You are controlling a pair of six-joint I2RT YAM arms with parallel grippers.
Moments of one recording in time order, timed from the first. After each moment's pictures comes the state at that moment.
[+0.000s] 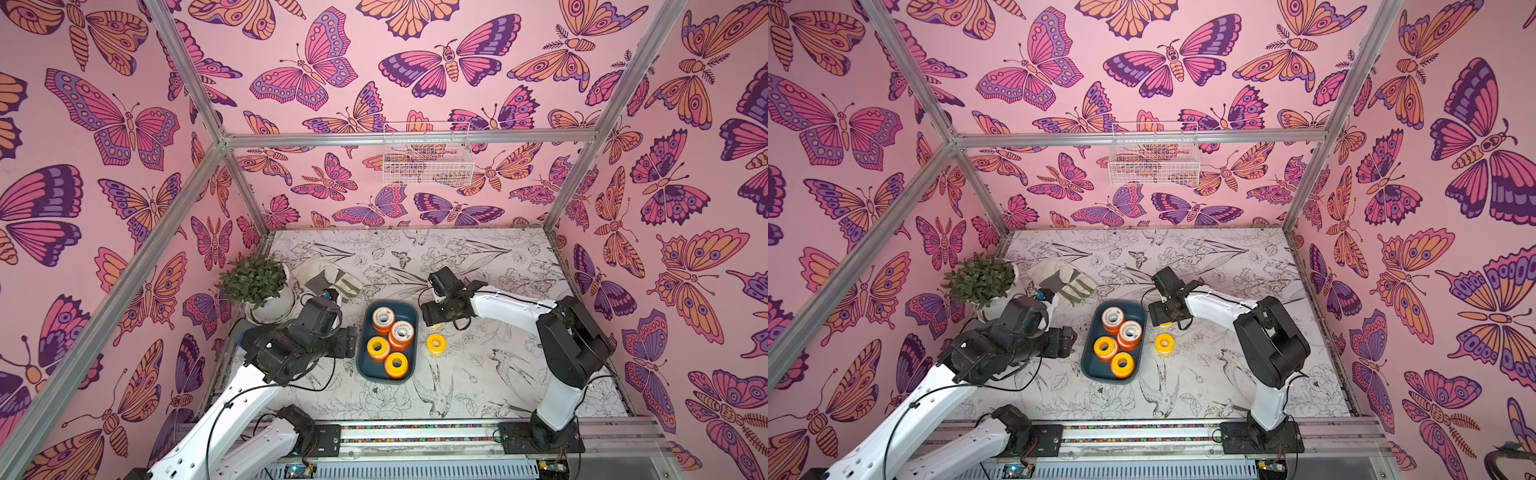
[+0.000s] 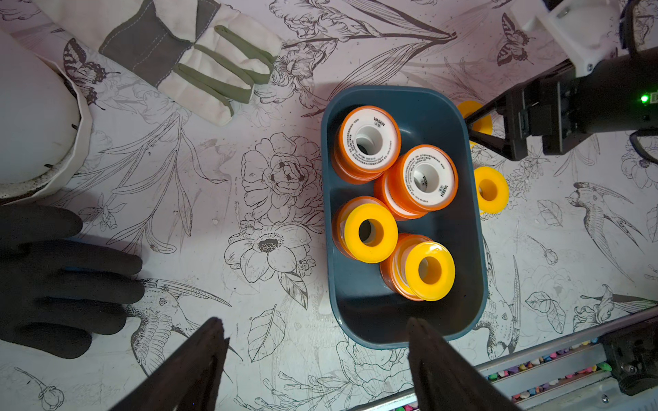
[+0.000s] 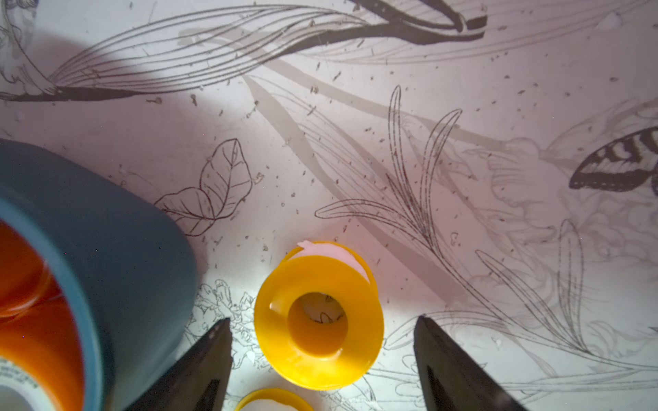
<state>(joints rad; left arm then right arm) -0.56 0.85 0.94 -1.03 -0.09 -0.40 0.70 1.81 1.17 -0.52 0.02 0.33</state>
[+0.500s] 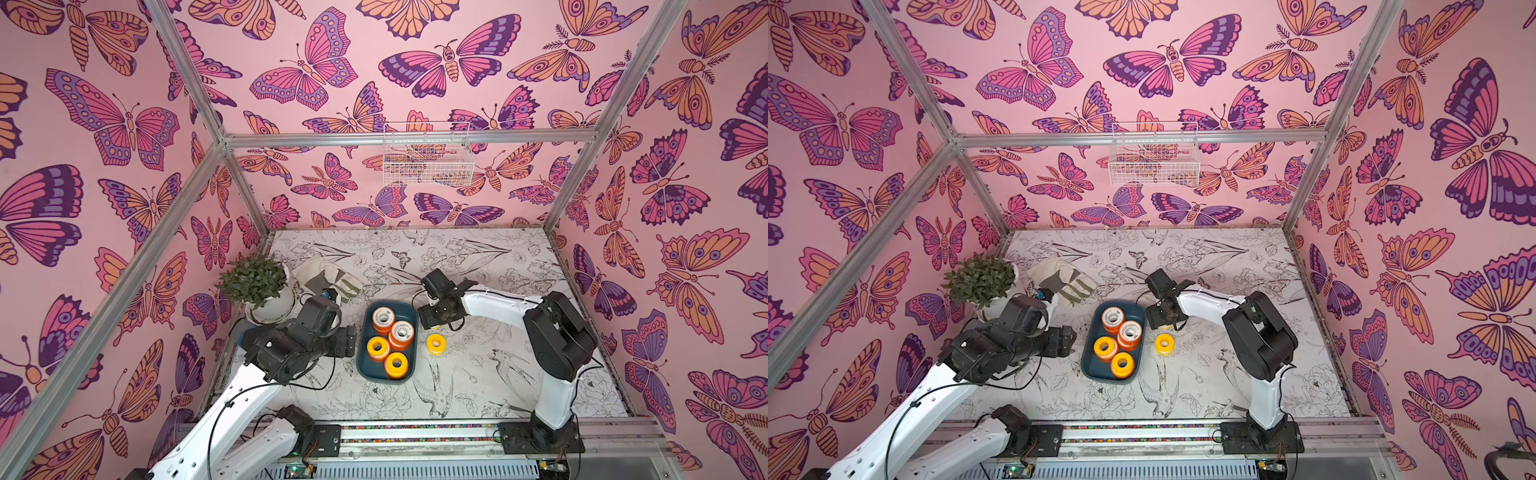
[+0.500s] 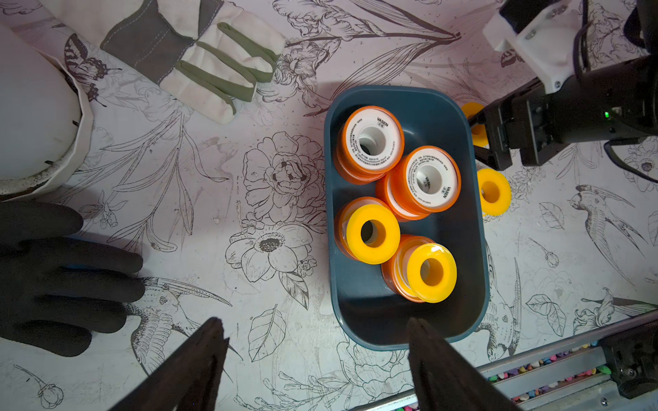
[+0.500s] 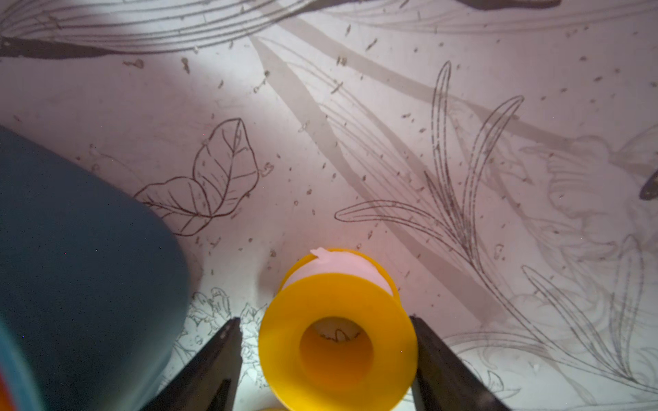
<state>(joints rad) -0.55 0.85 0.94 -1.03 -0.09 -0.40 0.73 1.89 1.22 -0.57 0.04 0.31</state>
